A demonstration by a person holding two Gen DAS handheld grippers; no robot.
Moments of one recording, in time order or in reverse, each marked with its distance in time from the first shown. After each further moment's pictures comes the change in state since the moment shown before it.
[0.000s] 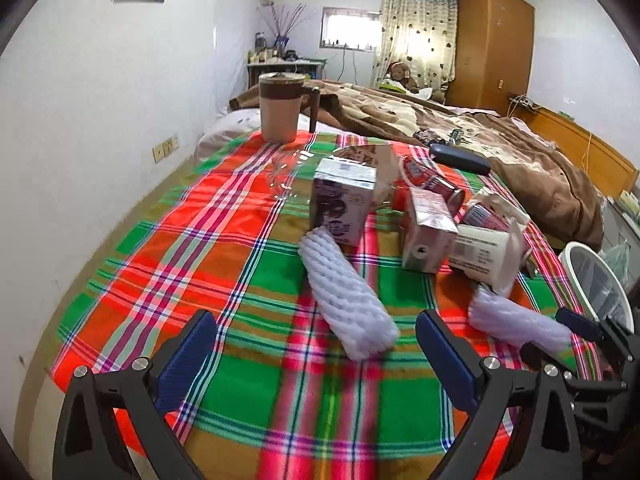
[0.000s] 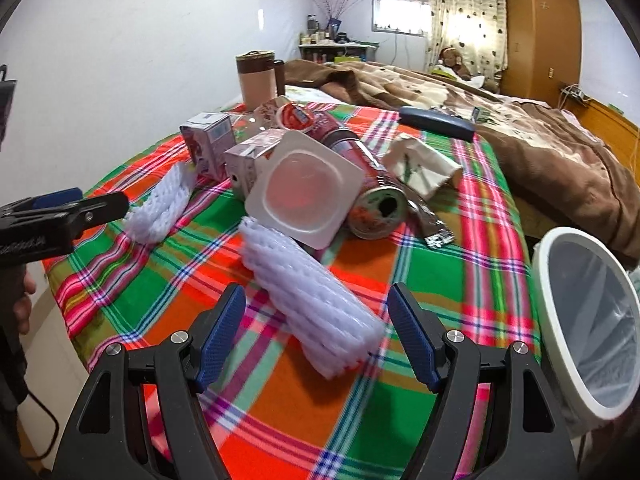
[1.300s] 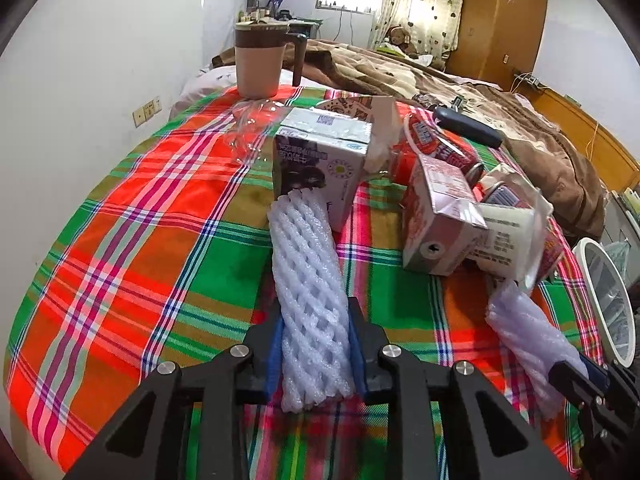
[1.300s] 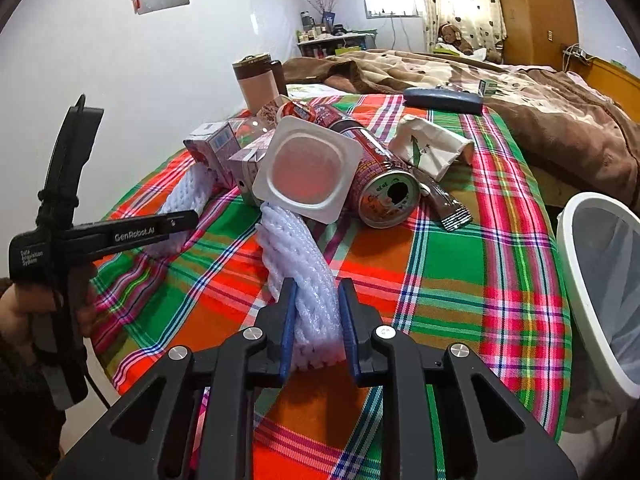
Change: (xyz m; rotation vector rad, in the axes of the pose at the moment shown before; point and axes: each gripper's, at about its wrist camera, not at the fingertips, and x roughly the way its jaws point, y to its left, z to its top) left arm 0.062 -0.016 0.013 -0.010 0.142 -0.040; right arm 0.007 -0.009 -0.002 0.117 0.009 0.091
